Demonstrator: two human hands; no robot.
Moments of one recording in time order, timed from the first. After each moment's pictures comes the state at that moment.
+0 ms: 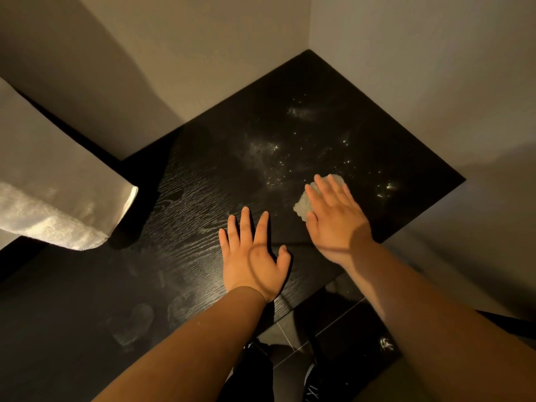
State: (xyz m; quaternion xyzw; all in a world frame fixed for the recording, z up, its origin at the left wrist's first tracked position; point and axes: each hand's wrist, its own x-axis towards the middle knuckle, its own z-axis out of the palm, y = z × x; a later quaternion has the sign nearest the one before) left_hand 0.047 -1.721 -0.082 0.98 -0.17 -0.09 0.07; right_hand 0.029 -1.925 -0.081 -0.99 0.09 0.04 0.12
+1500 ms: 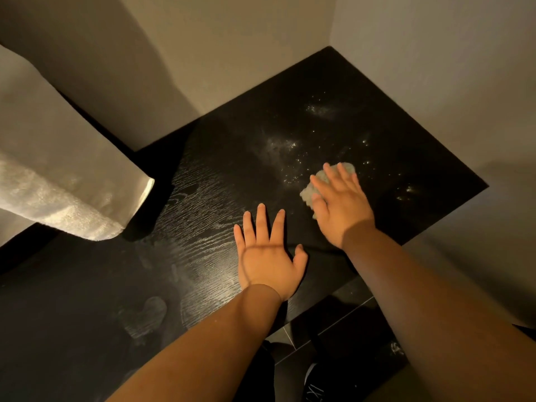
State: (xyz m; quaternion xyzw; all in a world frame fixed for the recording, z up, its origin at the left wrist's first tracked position) left_hand 0.048 -1.720 -0.089 0.98 -0.17 -0.09 0.07; right_hand 0.064 -1.913 -0.075 -0.98 0.11 0.05 0.15
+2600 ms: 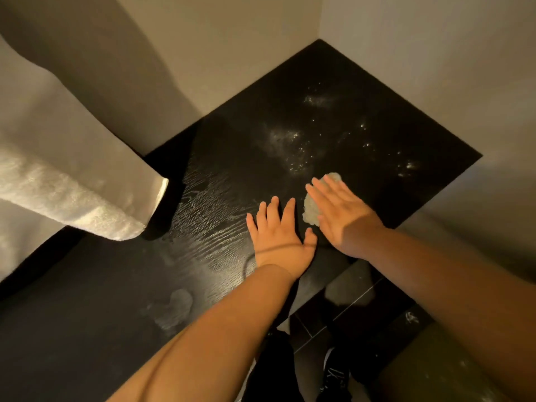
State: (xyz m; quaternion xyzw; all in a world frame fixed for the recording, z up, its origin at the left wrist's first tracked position) left_hand 0.057 -1.711 -0.076 0.97 -0.20 -0.11 0.12; right_hand 0.019 -1.889 -0.081 -0.99 -0.01 0.07 0.08
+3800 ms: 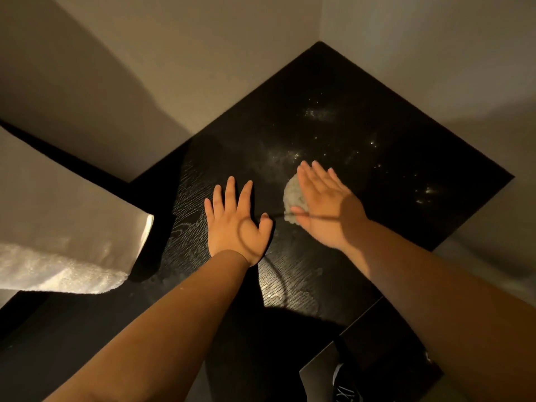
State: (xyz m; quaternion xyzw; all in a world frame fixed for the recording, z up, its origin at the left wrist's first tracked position) left_hand 0.186 -1.686 -0.086 0.97 -0.20 -0.08 0.07; right_hand 0.117 -1.895 -0.079 -0.99 0.05 0.09 0.13
